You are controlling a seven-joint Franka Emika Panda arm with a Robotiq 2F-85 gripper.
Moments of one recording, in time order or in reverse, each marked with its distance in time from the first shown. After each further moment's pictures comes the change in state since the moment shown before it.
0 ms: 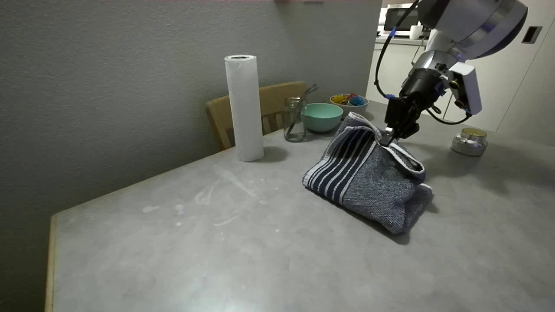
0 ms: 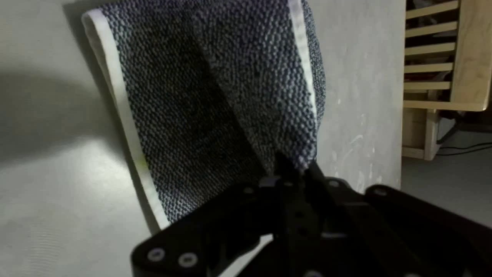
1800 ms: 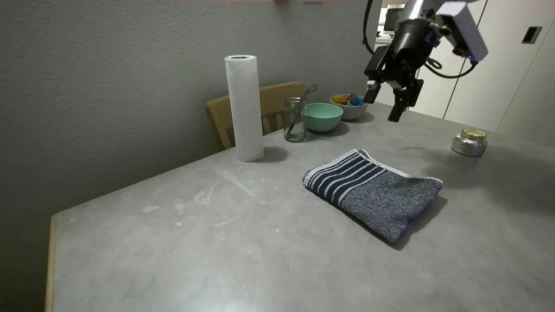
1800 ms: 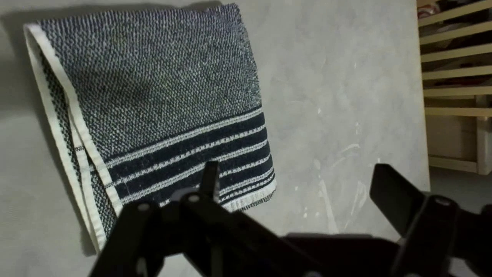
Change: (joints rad) arm 0.200 -0.185 -0.063 0.005 -0.188 -0.012 0.378
